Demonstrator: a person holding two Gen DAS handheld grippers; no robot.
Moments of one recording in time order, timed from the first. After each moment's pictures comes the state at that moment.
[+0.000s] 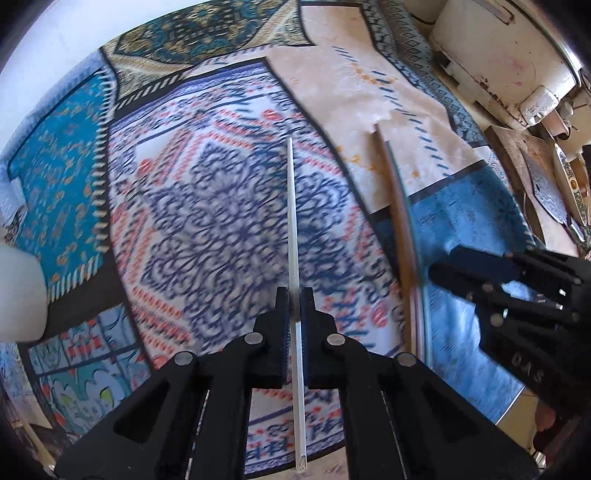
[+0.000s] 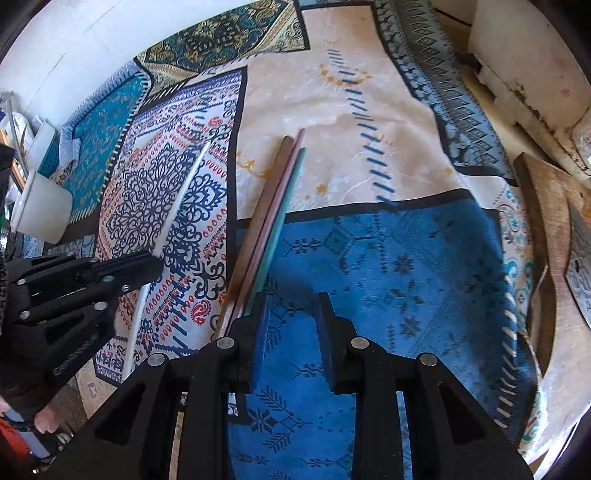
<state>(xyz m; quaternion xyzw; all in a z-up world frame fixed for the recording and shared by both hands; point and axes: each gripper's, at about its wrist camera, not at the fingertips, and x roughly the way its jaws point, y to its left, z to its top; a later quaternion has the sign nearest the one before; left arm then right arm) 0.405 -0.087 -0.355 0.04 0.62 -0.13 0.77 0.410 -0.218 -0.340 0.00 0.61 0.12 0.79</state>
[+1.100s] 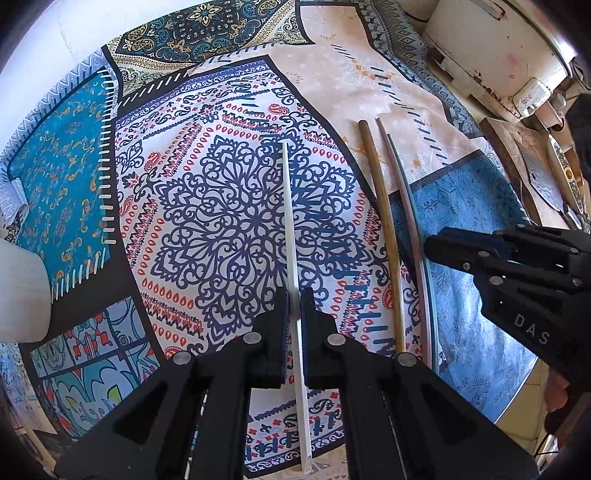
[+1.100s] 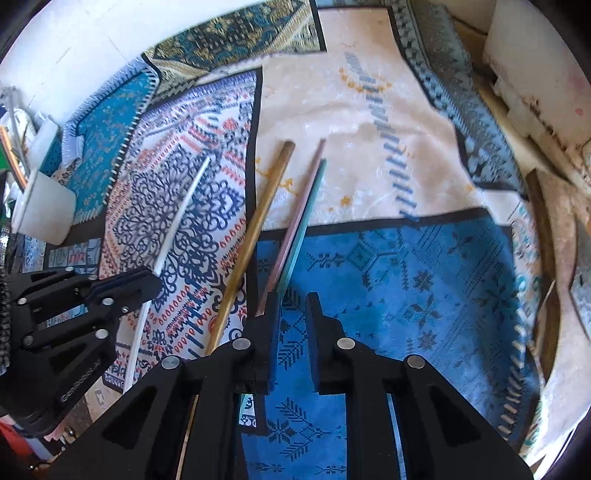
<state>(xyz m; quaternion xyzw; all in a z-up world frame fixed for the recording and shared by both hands) 0.394 -0.070 -0.354 0.04 0.61 -0.15 0.77 0.412 -0.207 -0.345 0.01 0.61 0.13 0.78</state>
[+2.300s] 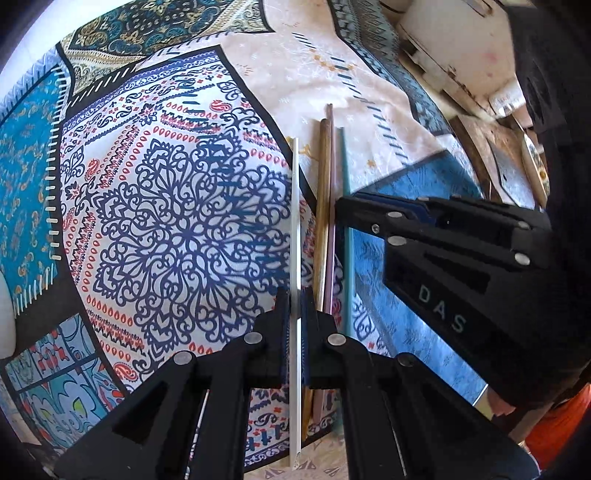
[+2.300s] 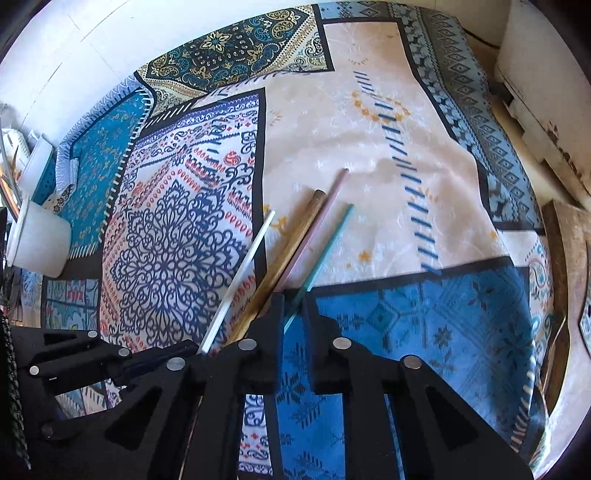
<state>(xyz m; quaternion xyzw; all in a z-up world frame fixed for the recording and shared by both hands) 0.413 -0.093 -0.357 0.00 0.64 -0.20 0.74 0.442 -0.189 -0.347 0.03 0.59 0.13 0.80</state>
